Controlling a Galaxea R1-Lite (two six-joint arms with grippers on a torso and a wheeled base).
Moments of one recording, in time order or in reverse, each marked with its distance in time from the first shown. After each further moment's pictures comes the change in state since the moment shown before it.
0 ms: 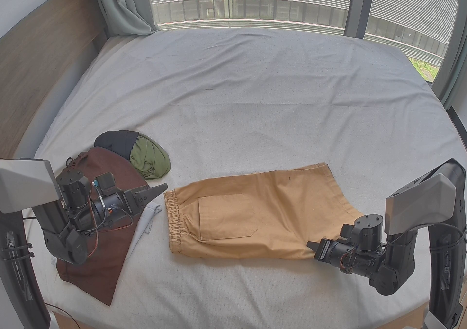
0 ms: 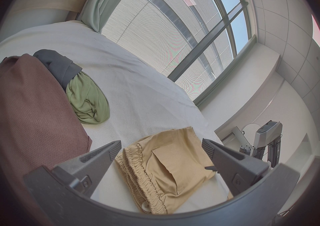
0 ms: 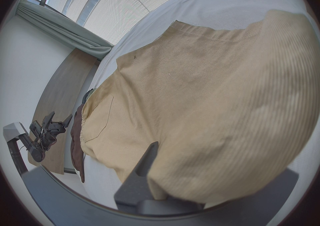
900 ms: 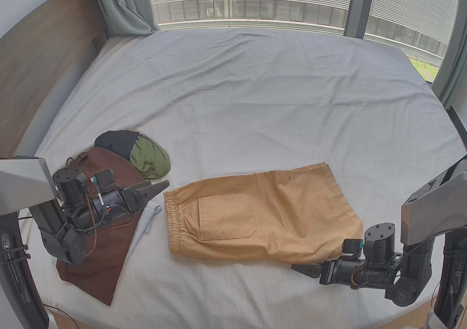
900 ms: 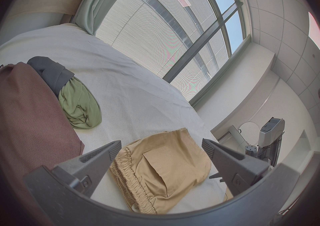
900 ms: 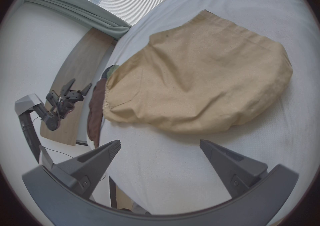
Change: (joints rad) left arm -0.018 -0.047 0.013 0.000 -0.014 -0.001; right arm 0.080 -0.138 0.196 0.000 0.136 -0.086
